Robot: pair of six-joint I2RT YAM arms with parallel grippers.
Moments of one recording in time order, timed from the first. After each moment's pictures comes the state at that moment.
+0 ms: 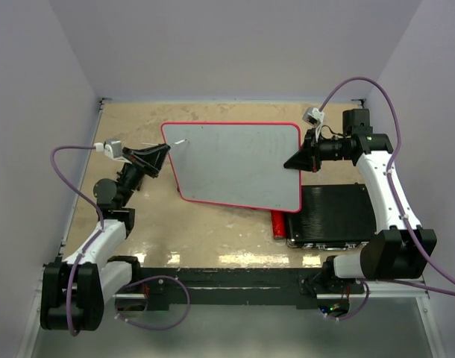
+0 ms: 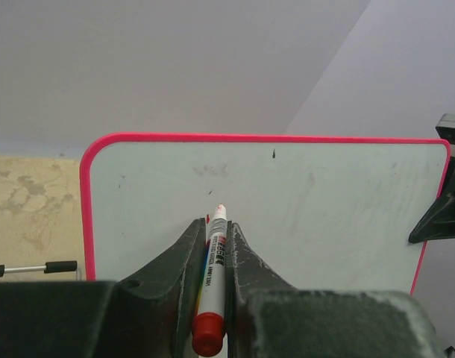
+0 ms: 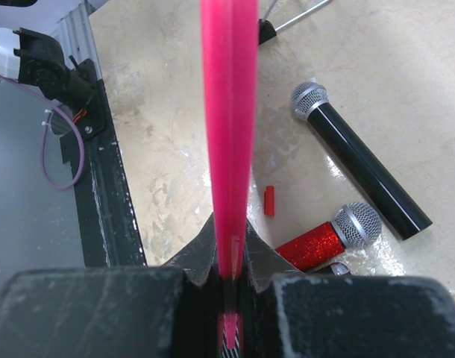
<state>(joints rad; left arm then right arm) -0.02 1.04 0.34 1.05 0.49 -0.70 0.01 1.37 1.33 -0.96 -1.12 -0.56</state>
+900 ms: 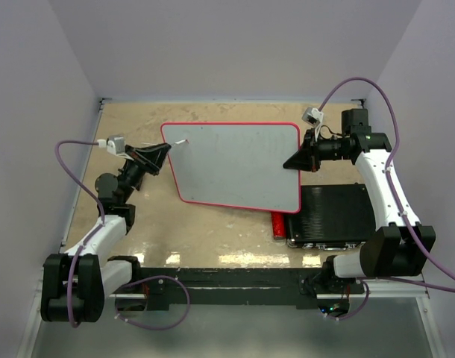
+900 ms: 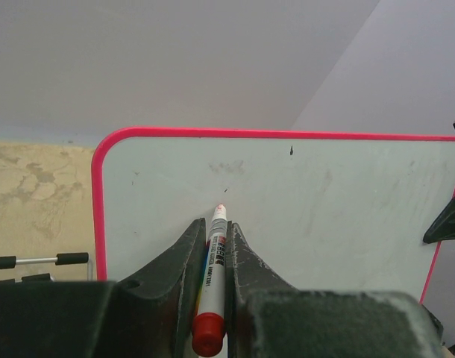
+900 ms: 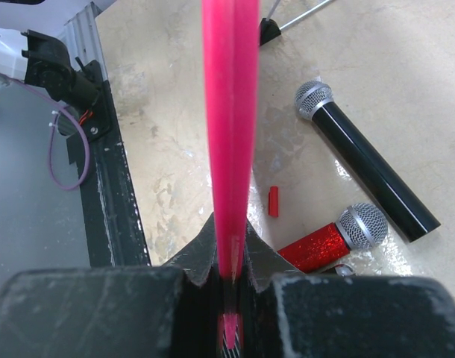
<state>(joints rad) -0.01 1.08 0.37 1.02 0.50 -0.68 0.01 1.39 1.33 -0.97 -1.14 -0.56</state>
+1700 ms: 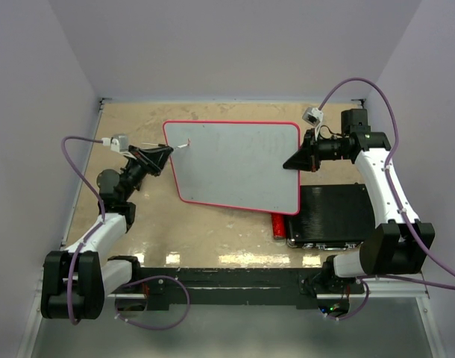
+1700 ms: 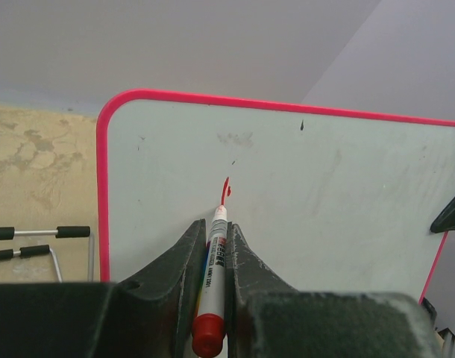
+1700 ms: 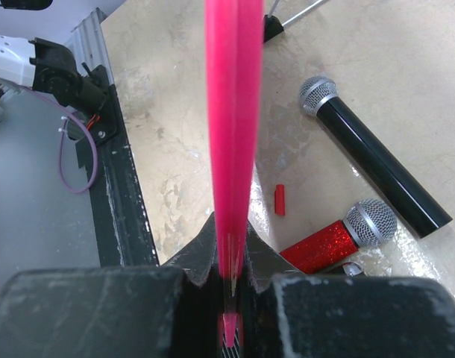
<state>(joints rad) -0.01 1.10 0.38 0.94 0.53 -0.67 0.00 1.40 1.33 -0.97 -1.14 -0.54</state>
